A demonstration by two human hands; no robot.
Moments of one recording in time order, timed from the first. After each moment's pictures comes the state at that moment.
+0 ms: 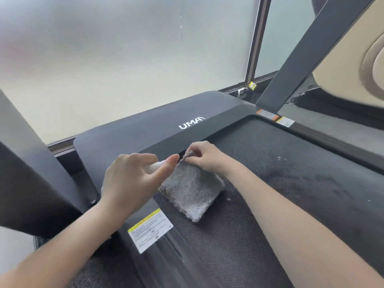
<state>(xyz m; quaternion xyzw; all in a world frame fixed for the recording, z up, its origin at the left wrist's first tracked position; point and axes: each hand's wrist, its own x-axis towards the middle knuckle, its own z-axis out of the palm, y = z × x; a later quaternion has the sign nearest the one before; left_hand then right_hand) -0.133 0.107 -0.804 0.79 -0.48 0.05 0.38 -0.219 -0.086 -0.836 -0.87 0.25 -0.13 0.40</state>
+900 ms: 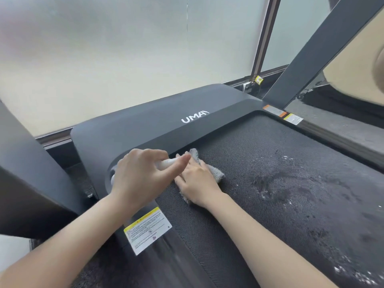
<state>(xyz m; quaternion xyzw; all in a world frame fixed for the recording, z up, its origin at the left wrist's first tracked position) -0.129 0.084 -0.821 0.79 -0.51 0.06 0.34 -0.204 -0.046 -0.898 -0.96 0.22 -0.08 0.14</state>
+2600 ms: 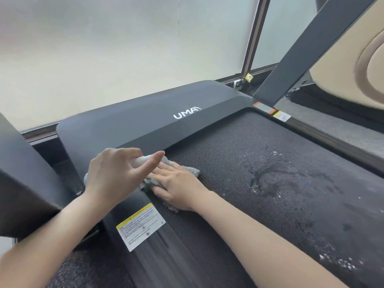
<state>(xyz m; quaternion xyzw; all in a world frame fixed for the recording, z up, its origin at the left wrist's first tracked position) -0.097 0.097 -0.839 0.81 -0.49 0.11 0.31 -0.201 -0.031 -0.903 -0.99 0.07 -0.08 0.11</state>
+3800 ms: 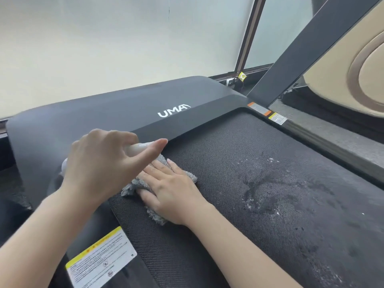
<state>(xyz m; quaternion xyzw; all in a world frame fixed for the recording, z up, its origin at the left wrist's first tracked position) -0.104 0.048 -0.824 0.81 -0.49 0.11 0.31 -0.208 -0.056 -0.905 -0.98 0.13 -0.06 0.10</state>
